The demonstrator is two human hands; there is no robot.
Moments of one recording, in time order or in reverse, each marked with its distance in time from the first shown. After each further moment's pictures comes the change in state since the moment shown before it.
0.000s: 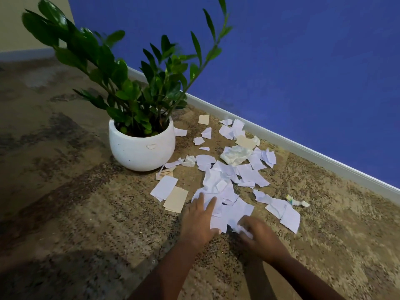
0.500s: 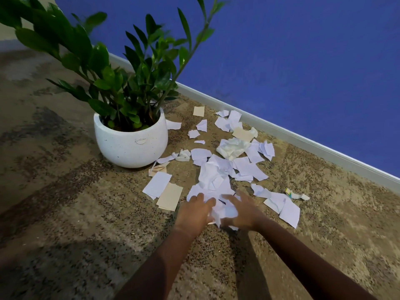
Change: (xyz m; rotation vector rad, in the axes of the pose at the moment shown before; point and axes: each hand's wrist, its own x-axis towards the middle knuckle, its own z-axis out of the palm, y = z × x) left_hand 0.022 -0.004 -0.004 0.167 0.007 0.136; right_hand 0.064 0.000 0.001 -0.155 -0.283 0.171
